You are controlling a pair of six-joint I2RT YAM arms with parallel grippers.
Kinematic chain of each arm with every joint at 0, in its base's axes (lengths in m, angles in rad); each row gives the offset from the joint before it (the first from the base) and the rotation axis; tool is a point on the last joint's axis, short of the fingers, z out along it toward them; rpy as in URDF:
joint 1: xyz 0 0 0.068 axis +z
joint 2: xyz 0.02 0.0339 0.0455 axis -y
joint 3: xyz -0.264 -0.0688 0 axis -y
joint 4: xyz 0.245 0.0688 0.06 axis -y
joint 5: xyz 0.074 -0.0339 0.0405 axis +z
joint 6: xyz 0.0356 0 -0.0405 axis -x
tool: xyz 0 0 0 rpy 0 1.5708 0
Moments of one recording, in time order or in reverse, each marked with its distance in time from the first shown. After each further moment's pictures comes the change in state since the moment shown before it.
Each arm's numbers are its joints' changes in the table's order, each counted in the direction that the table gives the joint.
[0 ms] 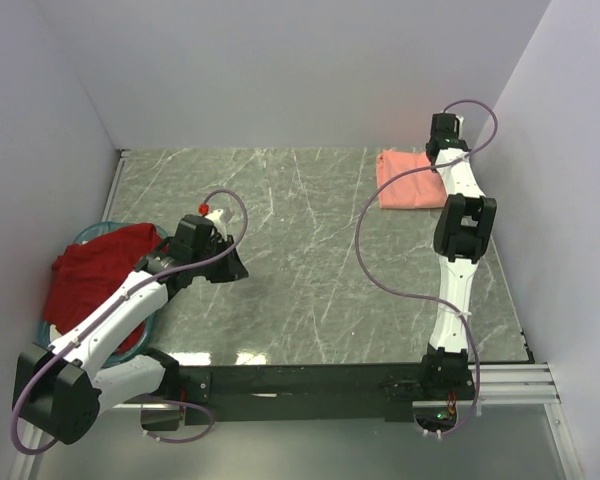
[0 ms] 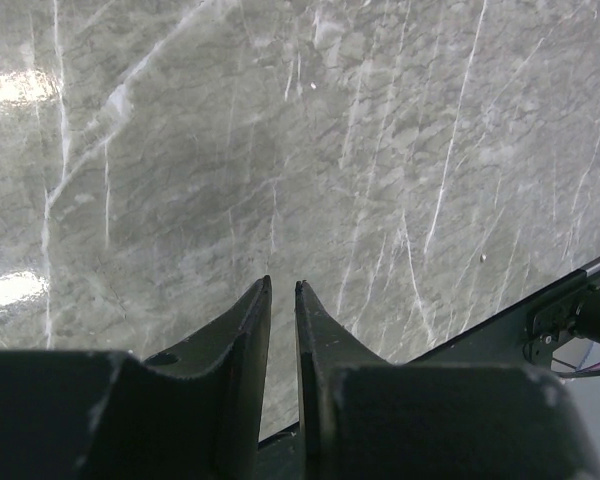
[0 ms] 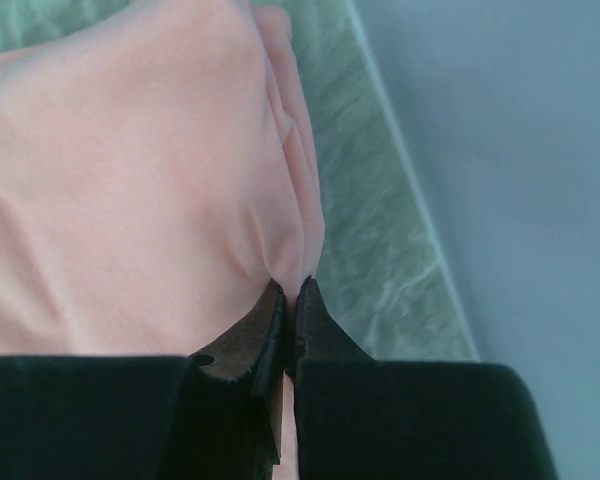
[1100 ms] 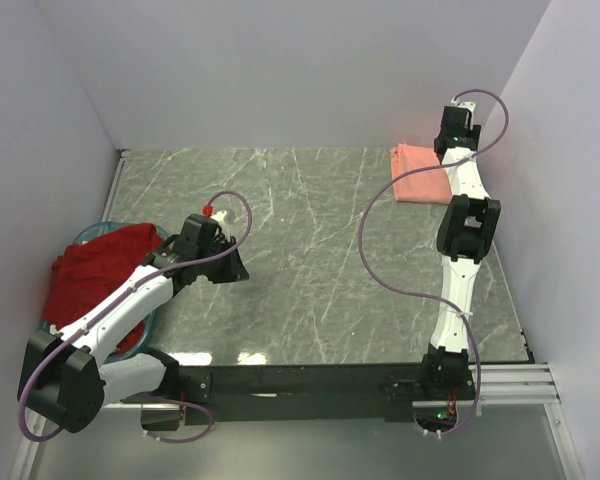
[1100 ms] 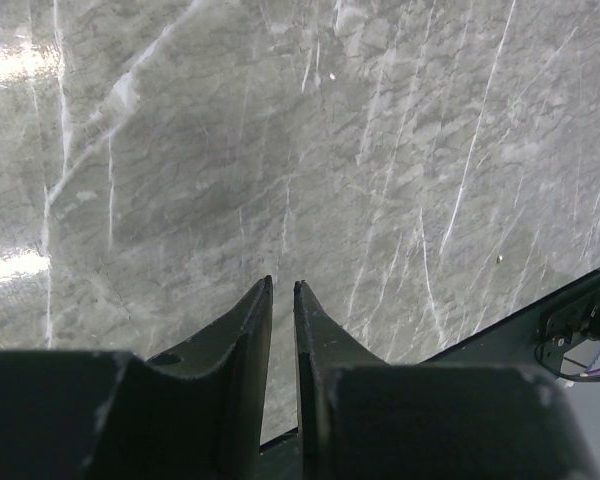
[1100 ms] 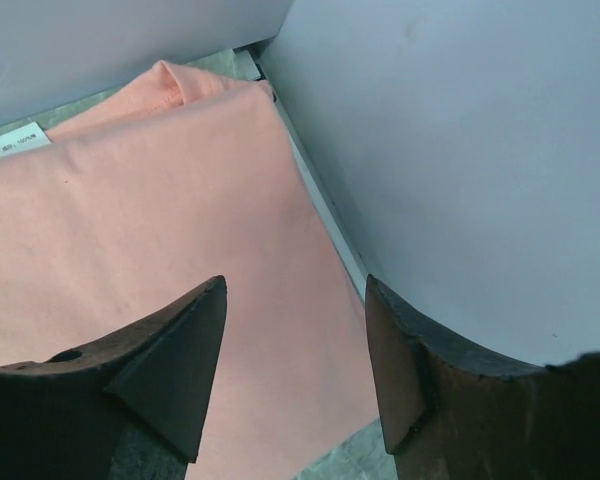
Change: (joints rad) left arm 0.001 -0.066 0.000 0.009 0.000 -0.003; right arm -0.044 -0.021 0.064 0.180 -0.035 0.090
